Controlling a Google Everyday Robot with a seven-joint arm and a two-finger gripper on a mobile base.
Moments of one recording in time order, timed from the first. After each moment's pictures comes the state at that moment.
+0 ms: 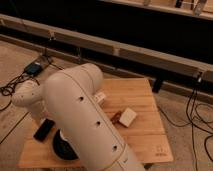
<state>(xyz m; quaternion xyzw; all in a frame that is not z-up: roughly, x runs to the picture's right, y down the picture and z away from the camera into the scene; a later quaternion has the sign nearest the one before) -0.336 0.203 0.845 -0.27 0.25 0.55 0.76</state>
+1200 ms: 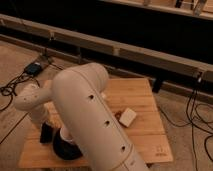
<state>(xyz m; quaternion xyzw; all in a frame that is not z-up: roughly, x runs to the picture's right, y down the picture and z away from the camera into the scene) -0.337 0.222 0.824 -0.31 0.23 0.54 0.75</state>
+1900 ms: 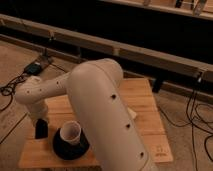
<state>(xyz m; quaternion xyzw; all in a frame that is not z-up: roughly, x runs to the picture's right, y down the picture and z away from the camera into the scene) -0.349 0.176 0.773 -0.35 0.13 0.55 0.75</state>
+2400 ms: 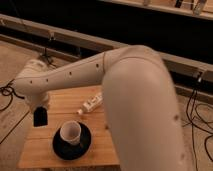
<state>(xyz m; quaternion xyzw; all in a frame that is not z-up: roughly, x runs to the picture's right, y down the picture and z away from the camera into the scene) -0.301 0.082 0.684 -0.29 0.04 0.58 0.76</state>
